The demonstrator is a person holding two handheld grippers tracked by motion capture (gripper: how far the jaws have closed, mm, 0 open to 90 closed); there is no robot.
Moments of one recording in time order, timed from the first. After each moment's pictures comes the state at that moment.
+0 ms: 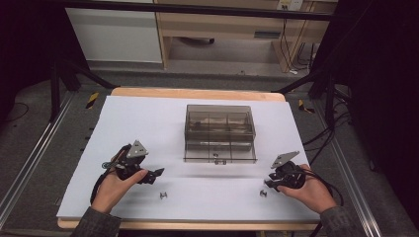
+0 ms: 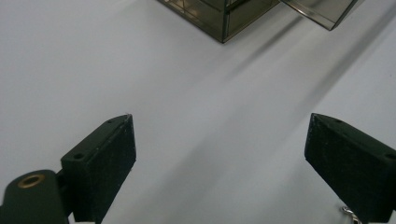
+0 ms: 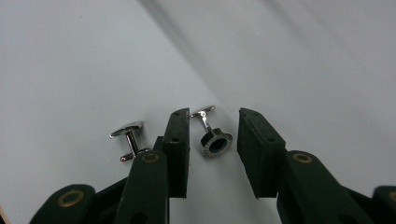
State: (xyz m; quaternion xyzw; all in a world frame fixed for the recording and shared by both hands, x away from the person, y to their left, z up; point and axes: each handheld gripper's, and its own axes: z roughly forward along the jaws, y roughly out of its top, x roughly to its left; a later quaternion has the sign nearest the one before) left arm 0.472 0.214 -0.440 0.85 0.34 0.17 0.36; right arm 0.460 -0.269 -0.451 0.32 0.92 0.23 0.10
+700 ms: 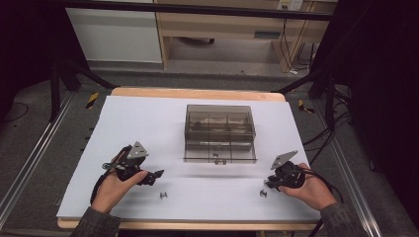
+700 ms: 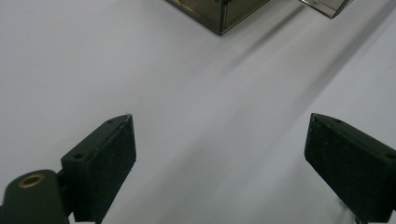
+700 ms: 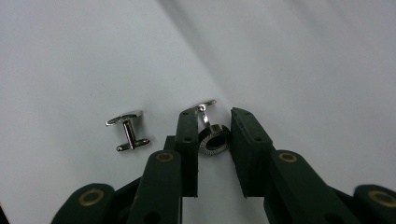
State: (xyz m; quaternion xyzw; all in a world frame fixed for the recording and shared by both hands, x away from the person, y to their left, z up) left arm 0.473 0.215 -0.443 0.85 0.34 0.16 0.36; right arm 0.464 -0.273 -0.455 0.30 0.93 0.22 0.08
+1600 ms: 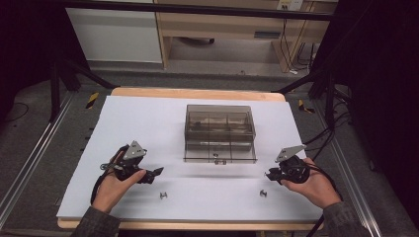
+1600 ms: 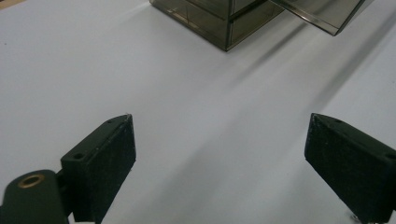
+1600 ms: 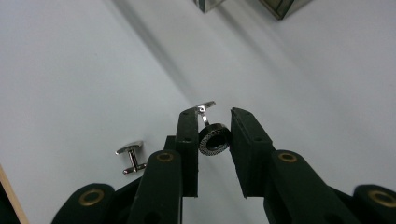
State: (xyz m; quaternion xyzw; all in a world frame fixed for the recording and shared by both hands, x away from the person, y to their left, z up) left arm 0.474 0.220 -0.445 0.84 0.33 0.18 0.39; right arm 0.465 -0.275 -0.425 0.31 0.91 0.27 0.11
